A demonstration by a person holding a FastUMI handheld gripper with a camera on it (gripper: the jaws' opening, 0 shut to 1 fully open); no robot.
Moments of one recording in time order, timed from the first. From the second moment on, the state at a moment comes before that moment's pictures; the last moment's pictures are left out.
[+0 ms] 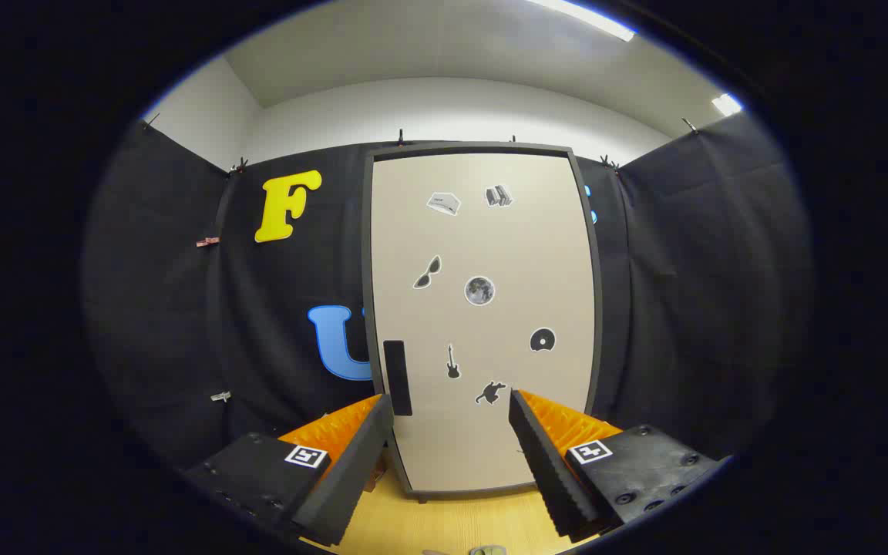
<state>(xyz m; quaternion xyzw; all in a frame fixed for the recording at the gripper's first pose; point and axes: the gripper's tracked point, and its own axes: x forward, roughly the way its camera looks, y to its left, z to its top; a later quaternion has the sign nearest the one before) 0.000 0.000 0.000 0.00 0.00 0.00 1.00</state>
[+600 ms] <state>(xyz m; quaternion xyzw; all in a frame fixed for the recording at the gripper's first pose) 0.012 -0.009 -0.001 -0.01 0.01 0.01 1.00</state>
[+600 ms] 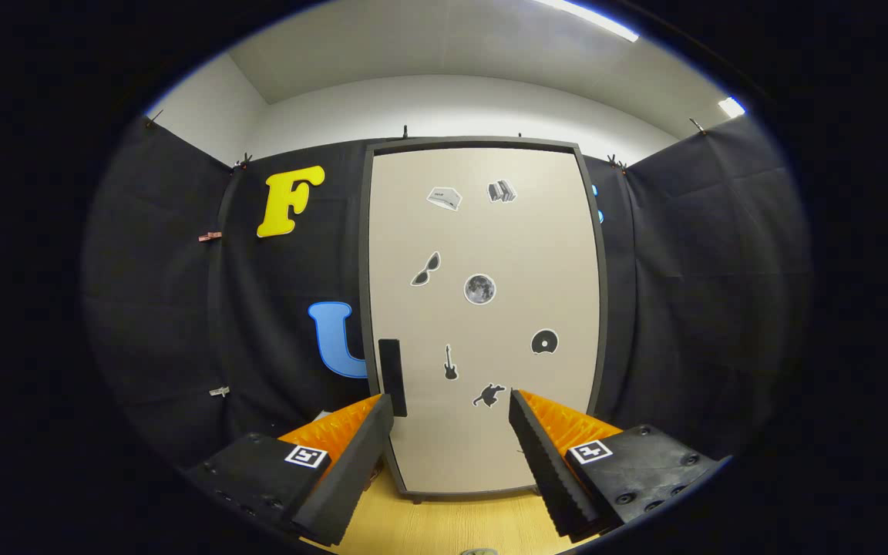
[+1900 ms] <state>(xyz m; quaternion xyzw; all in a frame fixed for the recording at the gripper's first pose) 0.116 0.061 -0.049 0.01 0.02 0.04 1.00</state>
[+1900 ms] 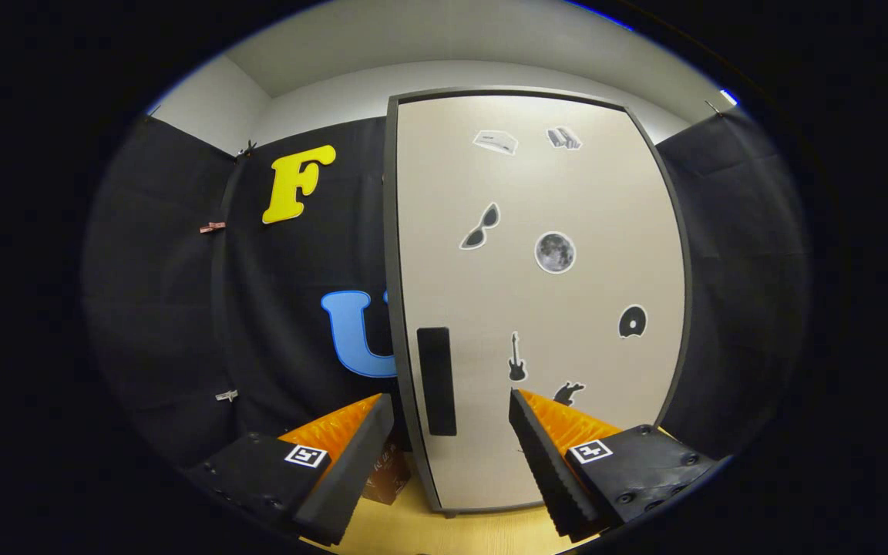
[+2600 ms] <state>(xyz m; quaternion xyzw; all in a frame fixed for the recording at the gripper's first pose) 0.184 0.072 -0.077 -0.02 0.00 0.00 1.00</state>
